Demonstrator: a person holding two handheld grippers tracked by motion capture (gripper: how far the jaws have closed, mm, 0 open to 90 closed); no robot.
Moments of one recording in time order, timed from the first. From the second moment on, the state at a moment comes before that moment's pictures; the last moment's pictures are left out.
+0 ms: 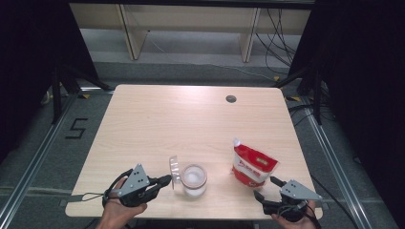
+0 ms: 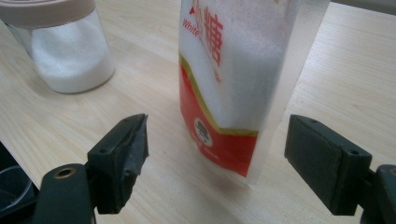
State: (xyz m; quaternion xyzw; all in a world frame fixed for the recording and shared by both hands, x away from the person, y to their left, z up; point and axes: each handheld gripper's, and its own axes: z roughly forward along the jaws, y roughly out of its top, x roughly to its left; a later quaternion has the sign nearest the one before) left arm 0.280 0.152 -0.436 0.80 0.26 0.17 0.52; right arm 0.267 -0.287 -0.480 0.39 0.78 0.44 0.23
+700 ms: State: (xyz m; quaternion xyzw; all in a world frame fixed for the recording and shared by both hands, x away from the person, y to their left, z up) left arm 0.282 0.154 -0.439 0.79 0.27 0.15 0.53; right arm 0.266 -0.287 -0.480 0.39 0.78 0.44 0.22
